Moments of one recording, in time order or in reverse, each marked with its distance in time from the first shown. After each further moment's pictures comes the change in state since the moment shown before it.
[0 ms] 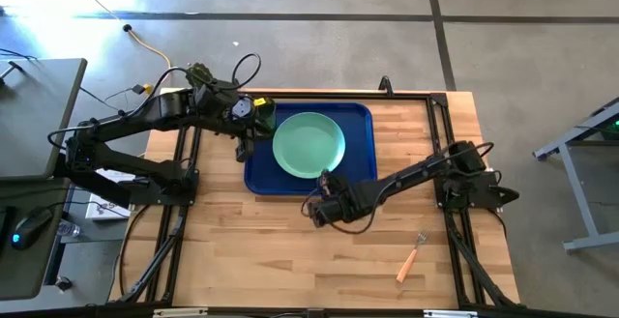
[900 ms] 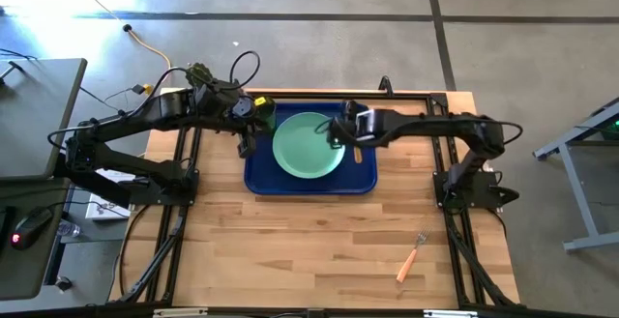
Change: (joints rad) left arm 0.008 0.000 0.000 -0.006 -0.131 0.031; right arm -0.436 -0.218 0.000 -0.274 0.105 -0.395
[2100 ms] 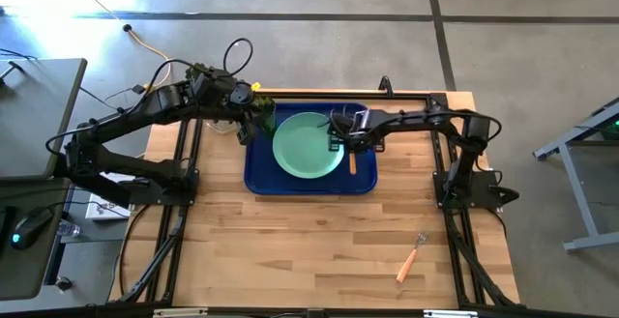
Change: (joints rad) left arm 0.125 0.000 0.000 -0.012 -0.024 0.037; right arm -0.165 0.112 -0.247 0.340 -0.337 0.009
